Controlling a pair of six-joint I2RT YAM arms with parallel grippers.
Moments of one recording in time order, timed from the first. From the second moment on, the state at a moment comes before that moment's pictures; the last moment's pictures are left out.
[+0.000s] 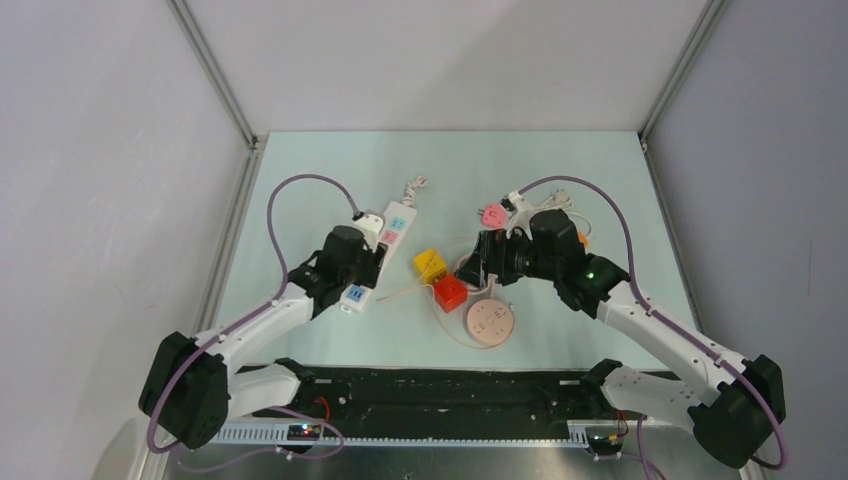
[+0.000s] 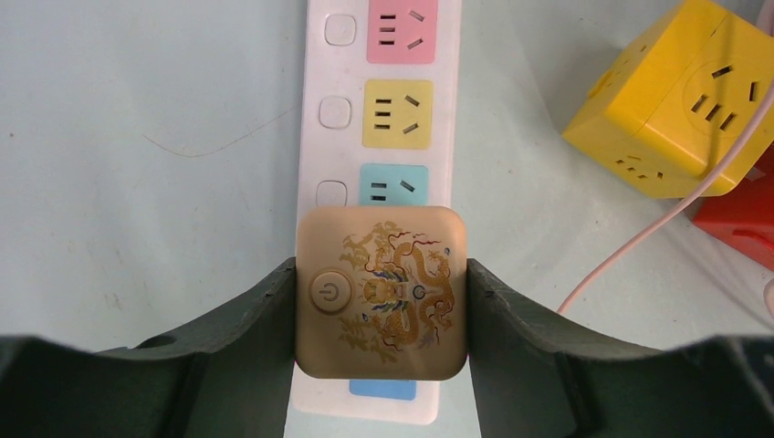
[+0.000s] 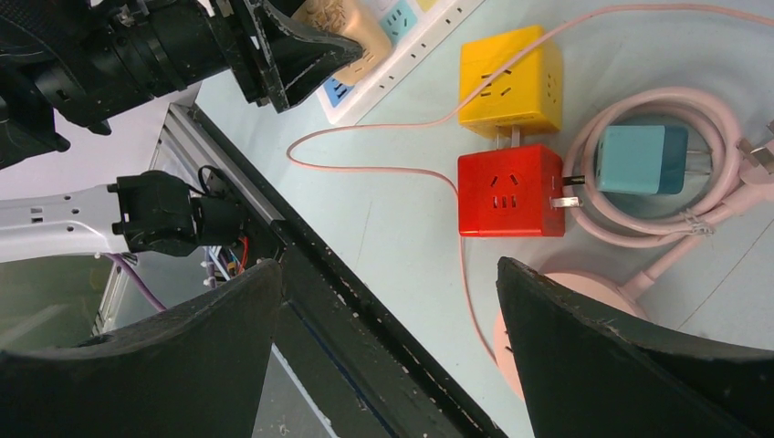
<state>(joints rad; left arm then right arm) -0.53 1.14 0.62 -0.19 -0.18 -0.02 0.66 1.04 0.84 -0.28 -0.34 0.54</state>
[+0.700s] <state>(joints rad) -0.62 1.17 0.60 -0.11 -0.22 -0.17 0.69 1.06 0.84 -0.28 -0.33 0.55</state>
